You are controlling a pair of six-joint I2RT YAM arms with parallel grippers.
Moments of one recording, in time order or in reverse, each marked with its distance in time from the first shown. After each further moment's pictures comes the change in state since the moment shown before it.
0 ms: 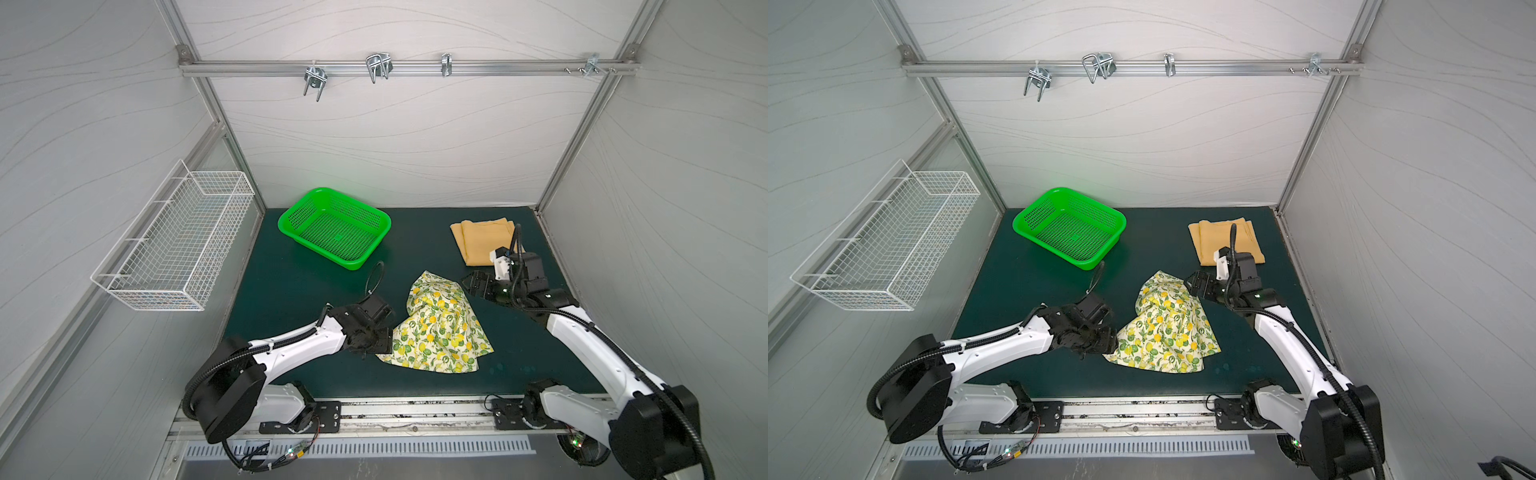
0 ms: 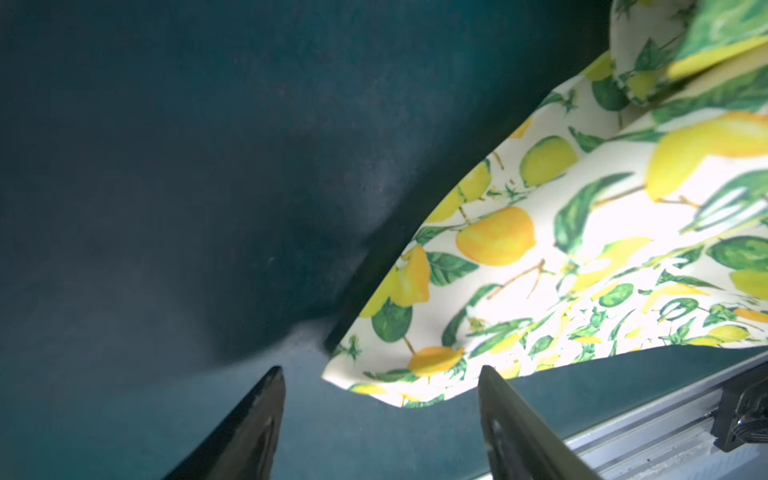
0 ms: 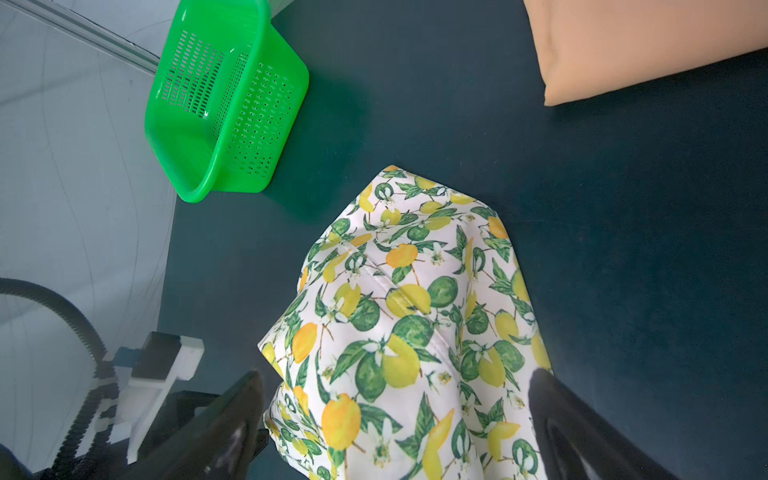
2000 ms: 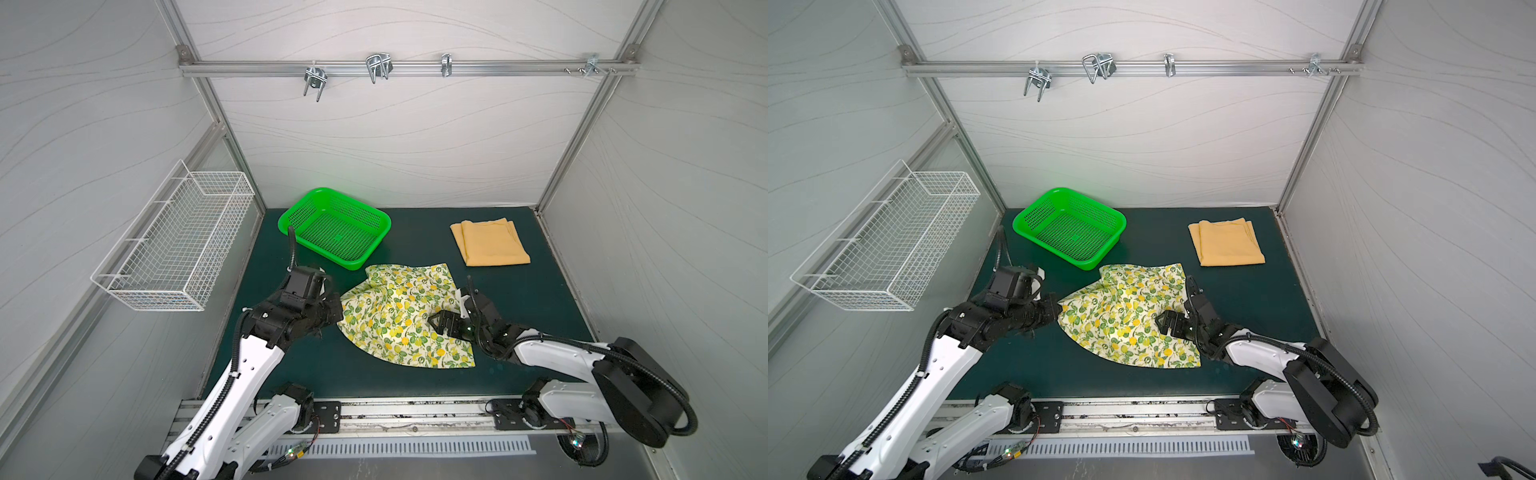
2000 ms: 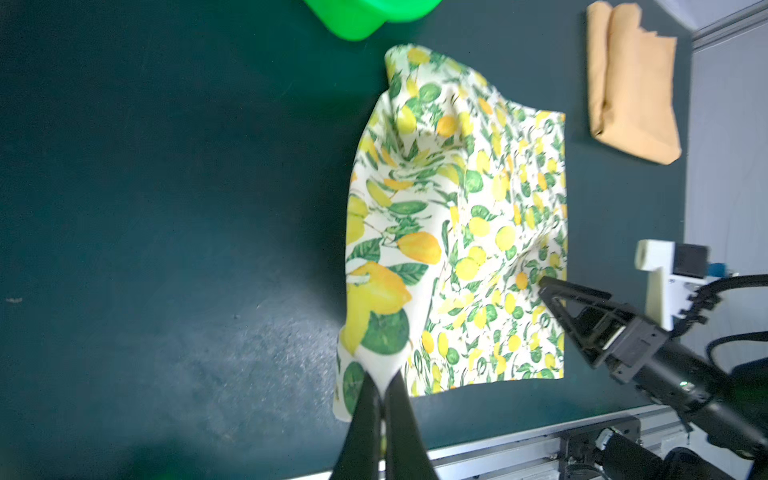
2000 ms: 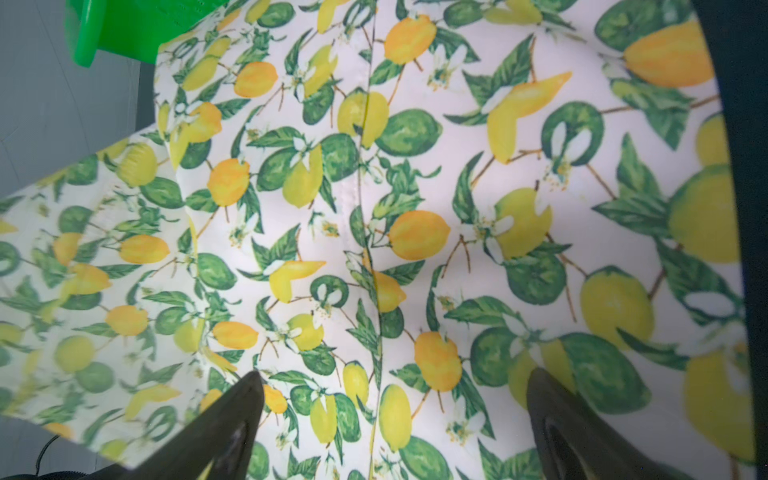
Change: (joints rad) left arm 0.458 -0.479 0.196 -0.429 0.014 0.102; right arm 0.431 0.162 -0.392 0.573 0.225 0.332
